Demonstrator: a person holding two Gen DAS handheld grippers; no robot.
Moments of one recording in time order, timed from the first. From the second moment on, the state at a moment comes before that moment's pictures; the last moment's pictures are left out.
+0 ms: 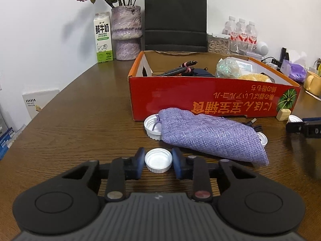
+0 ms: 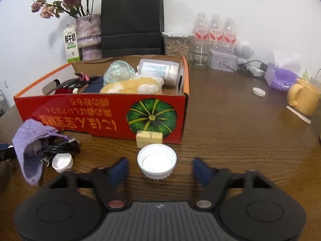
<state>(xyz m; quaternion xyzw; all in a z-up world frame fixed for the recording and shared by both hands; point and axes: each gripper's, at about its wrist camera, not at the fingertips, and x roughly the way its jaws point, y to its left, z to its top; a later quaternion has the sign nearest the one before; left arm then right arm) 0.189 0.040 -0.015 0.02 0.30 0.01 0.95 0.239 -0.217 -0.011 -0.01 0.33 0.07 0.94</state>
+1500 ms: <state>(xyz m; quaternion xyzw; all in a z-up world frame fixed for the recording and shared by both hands) 0.299 0.034 0.047 -0.02 0.20 0.01 0.98 0.317 -0.120 0.048 -0.02 0.24 0.17 0.95</state>
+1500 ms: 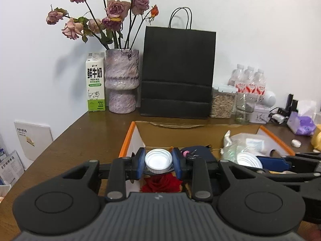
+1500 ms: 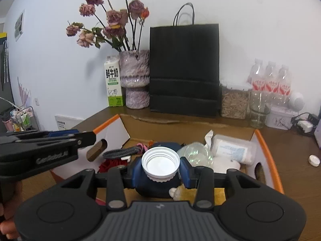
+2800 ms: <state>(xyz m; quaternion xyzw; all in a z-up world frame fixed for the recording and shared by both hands) 0.280 0.032 0.038 0.01 0.15 0.05 0.99 0.304 -0.137 0.046 -0.01 0.21 0.11 0.97</state>
